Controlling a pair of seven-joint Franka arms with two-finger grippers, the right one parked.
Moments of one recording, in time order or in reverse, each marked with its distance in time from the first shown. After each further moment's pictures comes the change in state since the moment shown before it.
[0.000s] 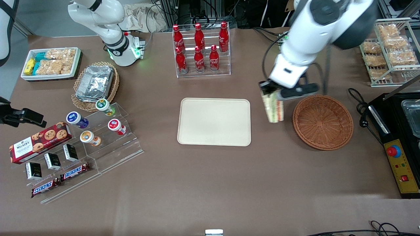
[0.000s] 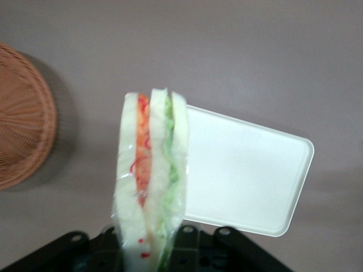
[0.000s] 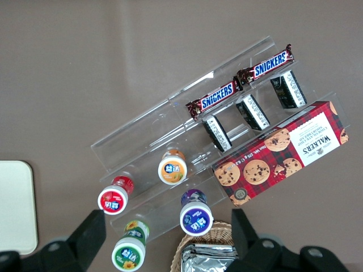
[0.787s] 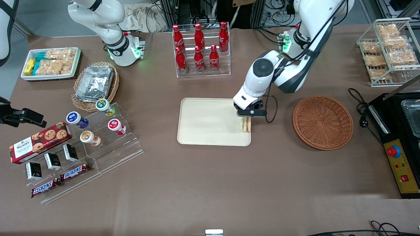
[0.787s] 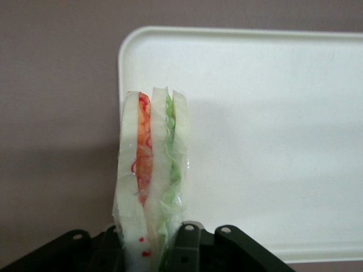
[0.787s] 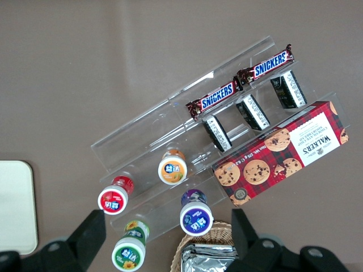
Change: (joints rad) arm -0.035 0.351 -0.101 -0.280 0.315 0.507 -0.064
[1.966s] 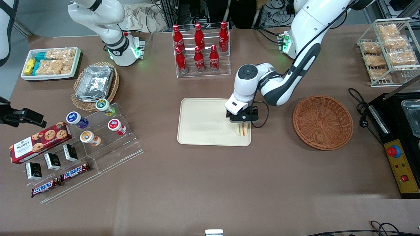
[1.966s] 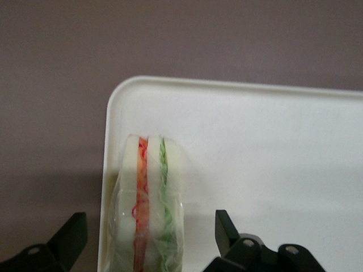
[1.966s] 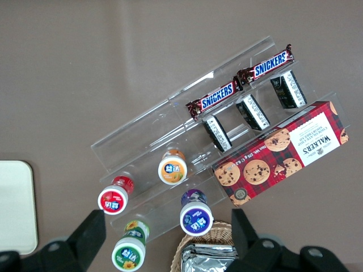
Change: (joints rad) arm -0.007 0.120 0.001 0.106 0.356 0.040 -0.364
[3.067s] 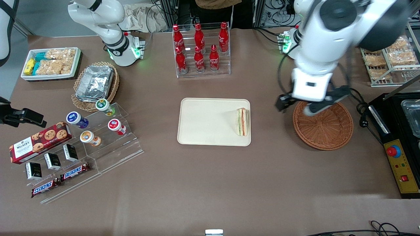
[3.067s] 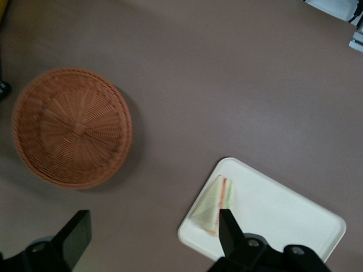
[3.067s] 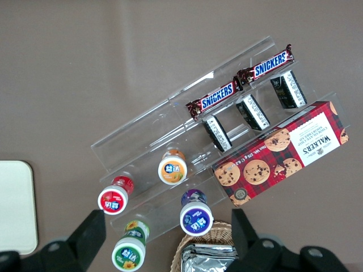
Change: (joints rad) arm 0.107 -0.360 0.174 0.567 -0.473 -0.935 0.318
